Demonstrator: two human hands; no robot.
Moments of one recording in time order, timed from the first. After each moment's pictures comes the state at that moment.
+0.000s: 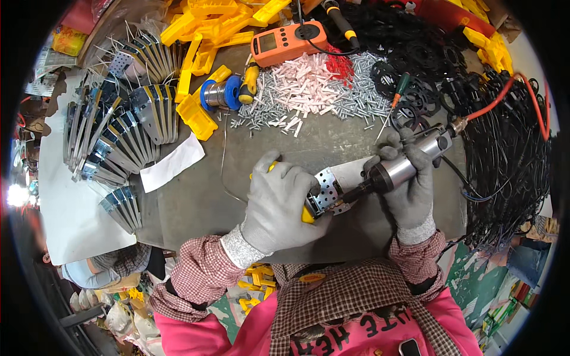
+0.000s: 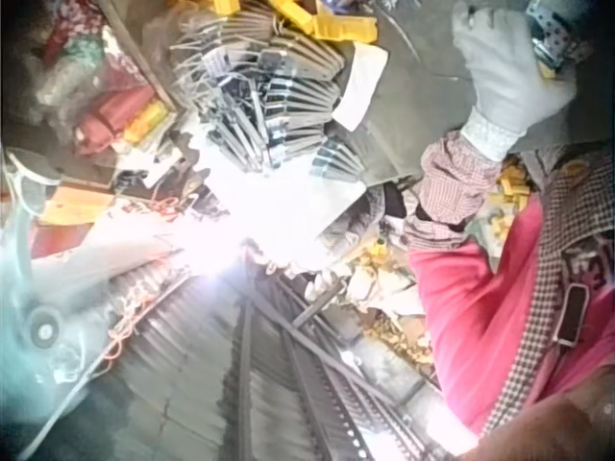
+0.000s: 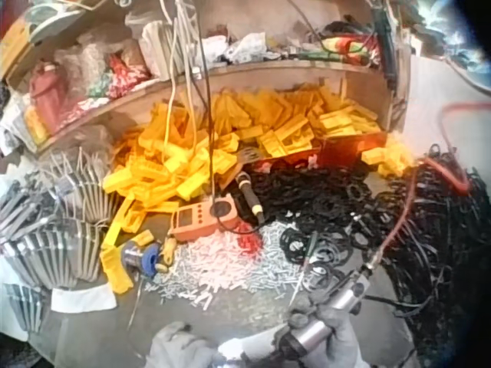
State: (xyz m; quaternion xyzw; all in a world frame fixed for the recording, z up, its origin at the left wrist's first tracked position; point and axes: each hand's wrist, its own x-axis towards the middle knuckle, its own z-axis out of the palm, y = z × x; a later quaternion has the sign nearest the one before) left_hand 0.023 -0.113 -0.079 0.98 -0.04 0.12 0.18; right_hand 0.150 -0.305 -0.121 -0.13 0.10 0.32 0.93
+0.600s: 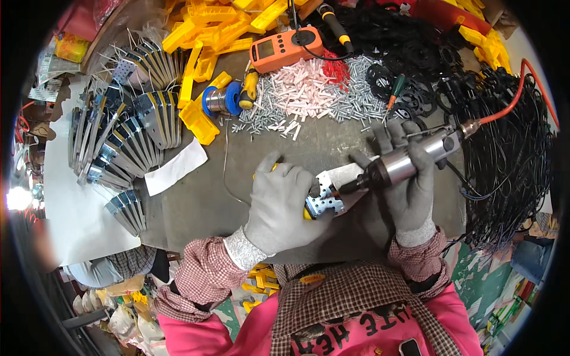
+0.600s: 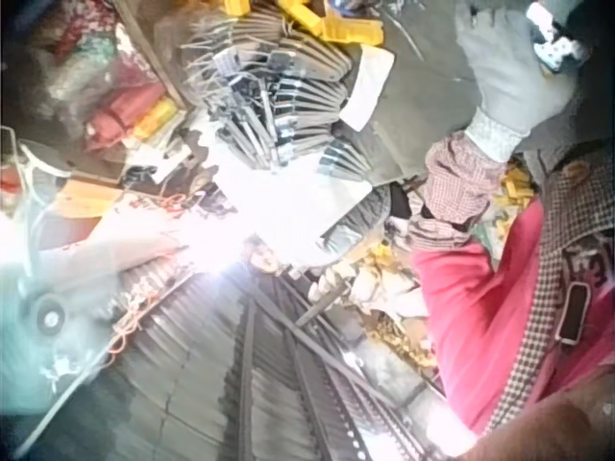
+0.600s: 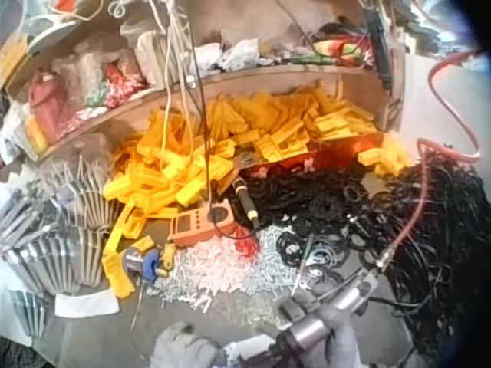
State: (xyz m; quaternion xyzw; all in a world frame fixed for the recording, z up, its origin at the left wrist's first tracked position) left_hand 0.031 -0.121 -0.066 0.98 0.00 0.07 0.19; right_hand 0.138 -0.304 -0.107 -0.27 -0.01 0.26 0.93
